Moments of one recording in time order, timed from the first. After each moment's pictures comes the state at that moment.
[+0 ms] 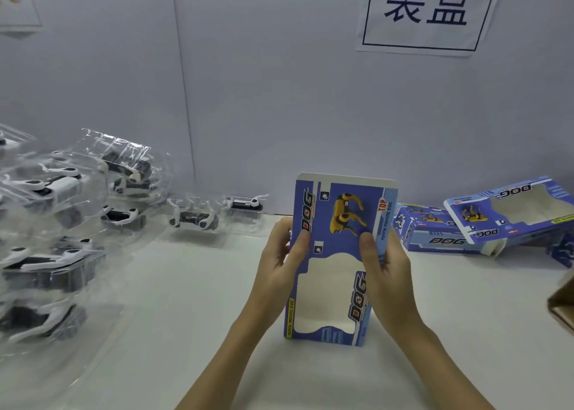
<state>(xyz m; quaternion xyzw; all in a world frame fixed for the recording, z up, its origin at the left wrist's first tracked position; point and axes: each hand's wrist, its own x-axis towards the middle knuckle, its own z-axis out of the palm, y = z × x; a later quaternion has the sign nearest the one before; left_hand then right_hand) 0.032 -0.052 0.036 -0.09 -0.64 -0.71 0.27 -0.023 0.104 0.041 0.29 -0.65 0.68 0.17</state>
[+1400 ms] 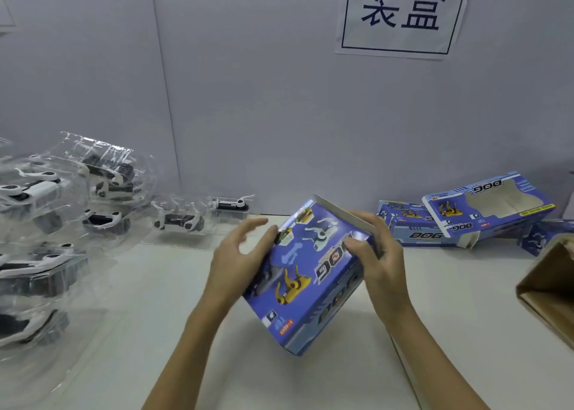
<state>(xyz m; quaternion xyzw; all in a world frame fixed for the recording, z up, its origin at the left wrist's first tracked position) 0.042 -0.090 0.050 0.06 -0.78 -0.55 0.28 -0.028 0.128 0.046 0.31 -0.62 0.71 0.15</state>
